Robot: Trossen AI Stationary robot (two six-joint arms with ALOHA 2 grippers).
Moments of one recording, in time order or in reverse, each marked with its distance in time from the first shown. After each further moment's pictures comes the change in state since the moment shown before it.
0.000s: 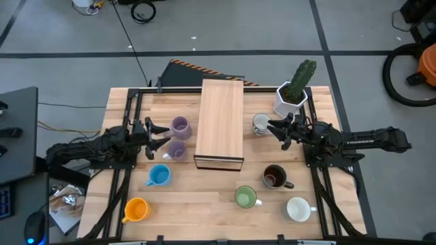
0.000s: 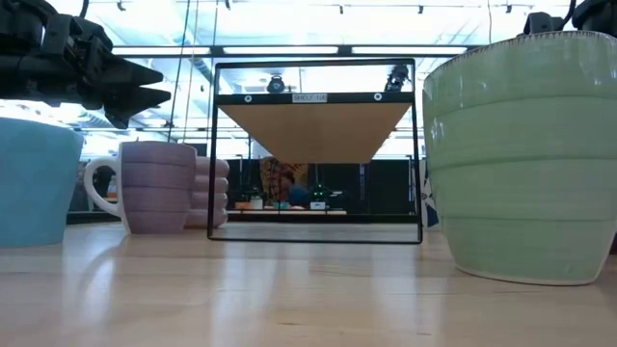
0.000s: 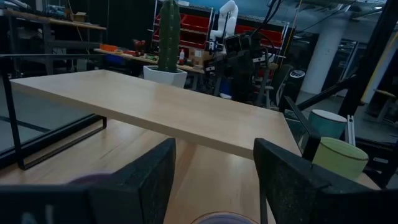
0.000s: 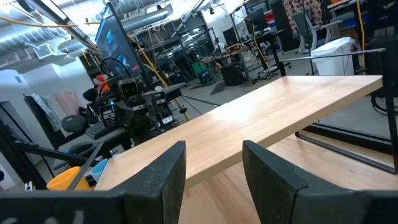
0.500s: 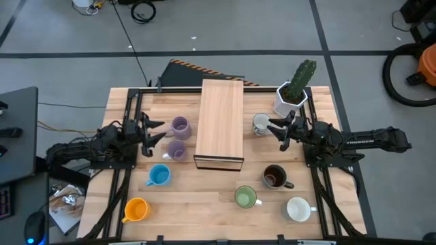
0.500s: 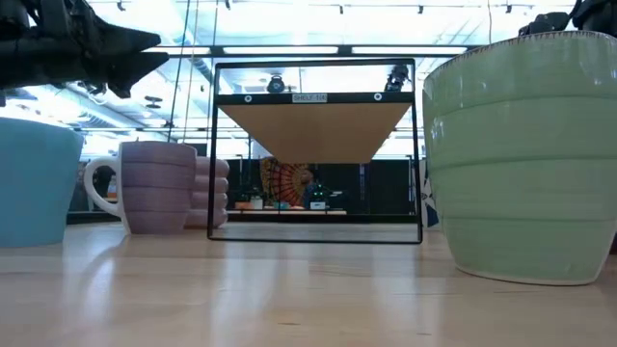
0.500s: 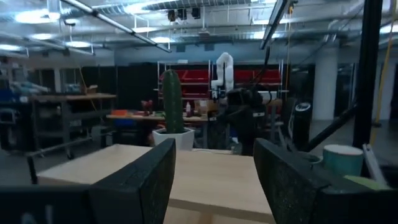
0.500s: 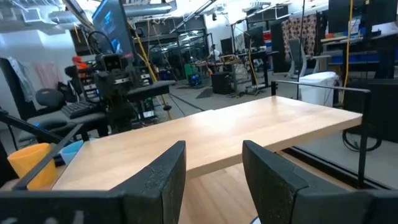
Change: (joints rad) left arm 0.001 0.000 0.000 0.229 -0.019 0.158; right arm 0.000 0.000 0.000 0.007 0.017 -0.226
